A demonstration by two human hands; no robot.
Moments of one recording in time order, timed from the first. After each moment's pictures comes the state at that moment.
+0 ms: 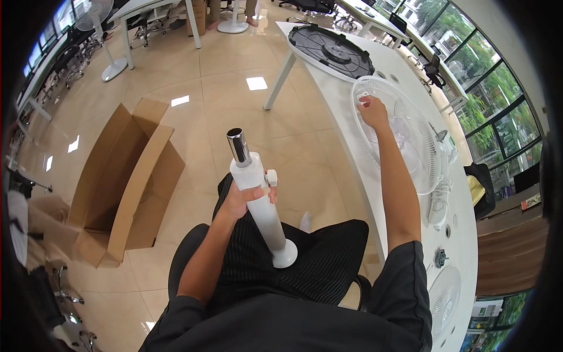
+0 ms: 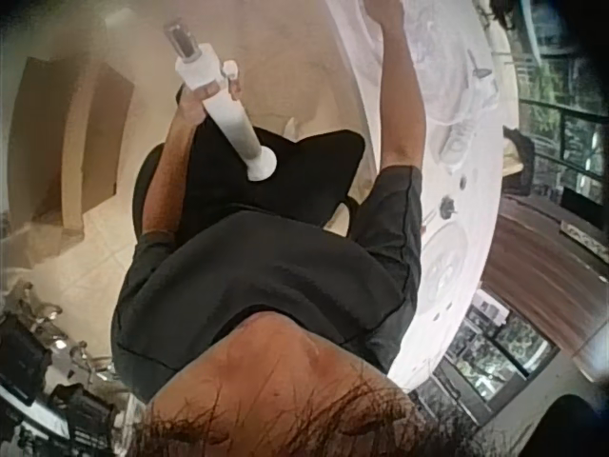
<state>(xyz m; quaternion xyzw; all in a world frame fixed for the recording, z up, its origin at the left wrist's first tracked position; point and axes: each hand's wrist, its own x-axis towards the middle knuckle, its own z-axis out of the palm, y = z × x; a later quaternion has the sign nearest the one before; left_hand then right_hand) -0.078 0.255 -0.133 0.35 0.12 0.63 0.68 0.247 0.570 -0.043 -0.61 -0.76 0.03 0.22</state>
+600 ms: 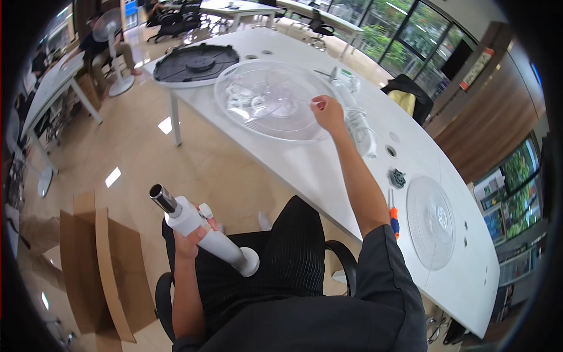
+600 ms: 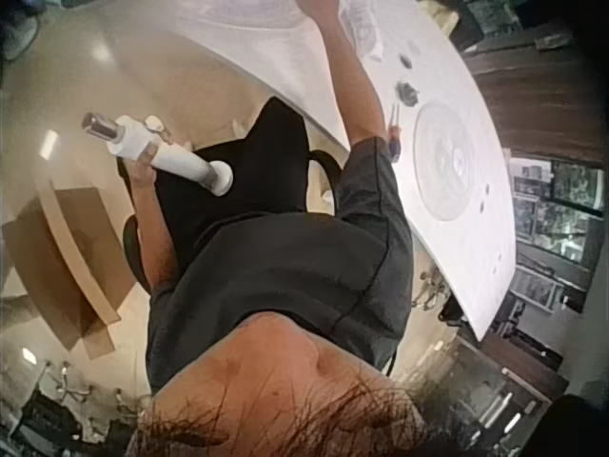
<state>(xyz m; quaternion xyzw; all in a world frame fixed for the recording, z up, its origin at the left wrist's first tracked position) -0.015 0.231 -0.111 0.43 0.13 0.60 0.66 0.426 0.412 -0.008 -0.71 -0.60 -0.06 0.36</state>
